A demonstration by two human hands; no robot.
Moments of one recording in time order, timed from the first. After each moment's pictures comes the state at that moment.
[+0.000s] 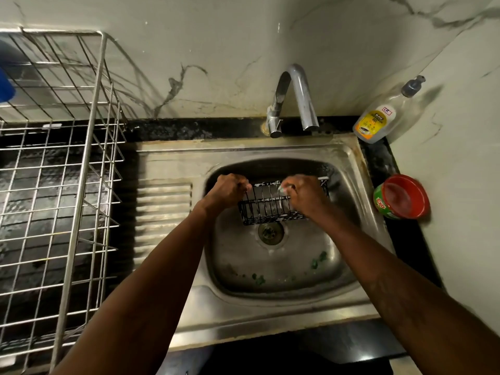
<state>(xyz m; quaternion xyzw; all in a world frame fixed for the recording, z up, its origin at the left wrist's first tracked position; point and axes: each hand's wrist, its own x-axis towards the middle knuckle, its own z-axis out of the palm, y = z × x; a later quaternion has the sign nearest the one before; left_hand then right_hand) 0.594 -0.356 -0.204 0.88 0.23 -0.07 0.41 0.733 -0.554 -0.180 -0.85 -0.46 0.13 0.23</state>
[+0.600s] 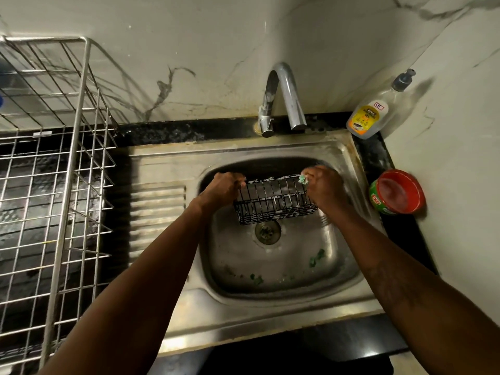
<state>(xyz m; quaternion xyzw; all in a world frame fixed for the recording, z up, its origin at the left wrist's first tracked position) 0.604 -0.353 -0.201 0.91 0.19 -0.08 0.35 0.774 -0.585 -0.188 -0.92 -0.34 0.02 0.18</state>
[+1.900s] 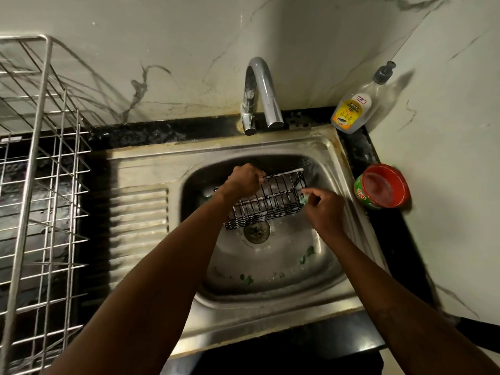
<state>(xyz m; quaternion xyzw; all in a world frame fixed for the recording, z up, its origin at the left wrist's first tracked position) 0.676 -0.410 -0.188 0.86 0.23 -0.16 0.42 0.729 -0.640 -0.191 -0.91 -0.20 0.05 0.37</state>
